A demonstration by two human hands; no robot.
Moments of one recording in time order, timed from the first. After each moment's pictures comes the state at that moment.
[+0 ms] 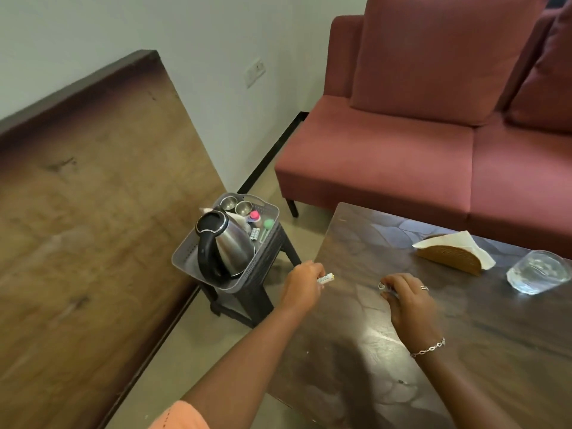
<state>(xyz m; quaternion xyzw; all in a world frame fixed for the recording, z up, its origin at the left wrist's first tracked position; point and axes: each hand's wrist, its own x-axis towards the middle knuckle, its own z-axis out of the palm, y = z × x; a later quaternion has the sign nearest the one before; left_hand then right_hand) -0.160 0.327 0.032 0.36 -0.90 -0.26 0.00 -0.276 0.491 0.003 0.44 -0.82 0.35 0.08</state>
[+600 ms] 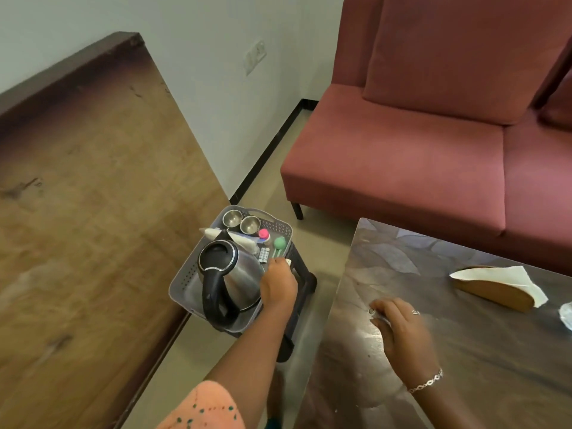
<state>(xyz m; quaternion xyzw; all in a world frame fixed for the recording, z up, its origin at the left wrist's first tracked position) -0.186 0.163 -0.018 0.54 -0.82 -0.20 -0.01 -0.272 0.372 -0.012 0.44 -0.83 0.35 0.01</state>
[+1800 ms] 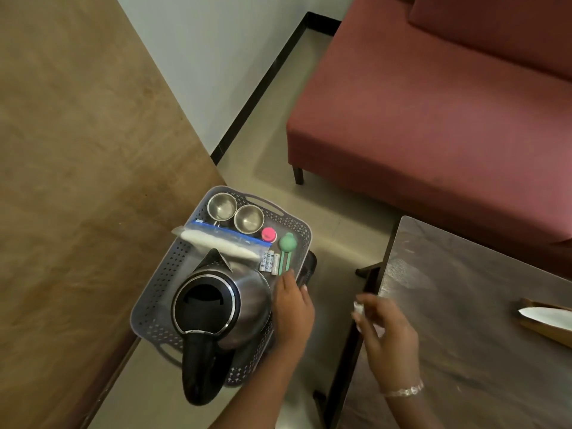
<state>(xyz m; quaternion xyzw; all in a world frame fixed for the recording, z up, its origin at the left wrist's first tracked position) -0.205 0.091 -0.140 0.55 -0.73 -0.39 0.04 -0.280 0.204 -0.071 0.28 -0.87 0.36 -0.16</state>
